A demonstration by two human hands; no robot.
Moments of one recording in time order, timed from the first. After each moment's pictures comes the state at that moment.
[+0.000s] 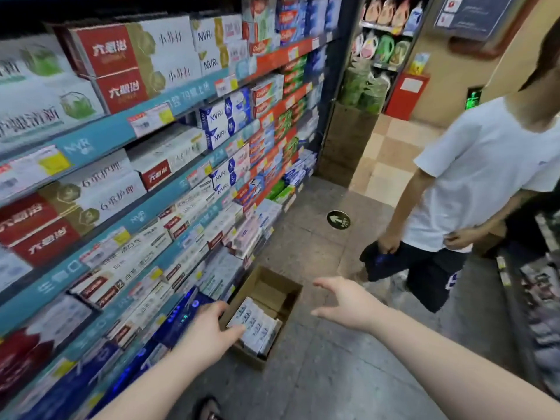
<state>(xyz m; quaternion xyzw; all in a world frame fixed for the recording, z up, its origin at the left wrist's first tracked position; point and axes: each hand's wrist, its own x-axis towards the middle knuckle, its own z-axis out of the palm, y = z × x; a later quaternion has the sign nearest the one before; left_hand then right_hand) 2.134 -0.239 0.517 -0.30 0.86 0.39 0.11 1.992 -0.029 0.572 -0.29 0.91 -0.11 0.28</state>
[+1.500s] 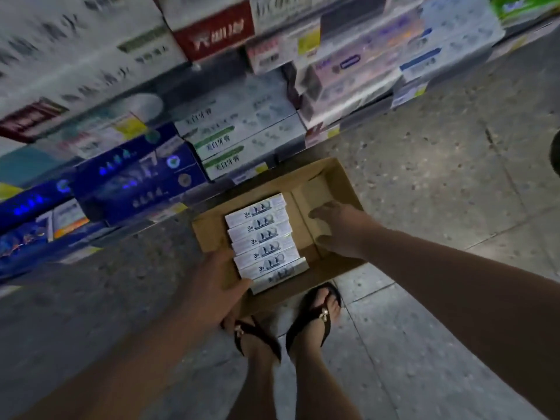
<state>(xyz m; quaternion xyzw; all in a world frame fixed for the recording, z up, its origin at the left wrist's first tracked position) 1.891 -0.283 0.059 -0.58 0.65 0.45 0.19 1.657 -0.256 0.017 -0.53 0.70 0.11 0.47</state>
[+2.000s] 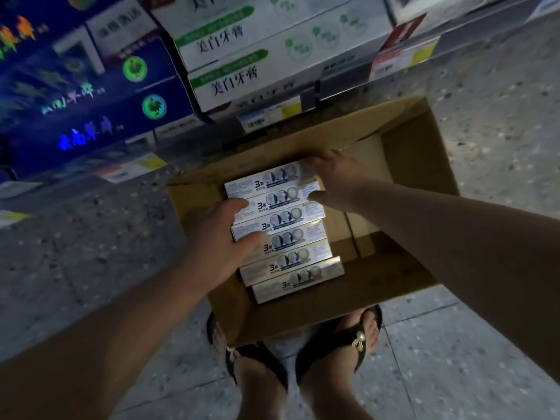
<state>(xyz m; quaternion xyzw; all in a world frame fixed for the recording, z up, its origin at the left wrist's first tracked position) 1.919 -0.302 -0.147 -0.61 0.62 0.48 0.09 1.701 -0.306 -0.206 -0.64 0.66 0.11 0.38</state>
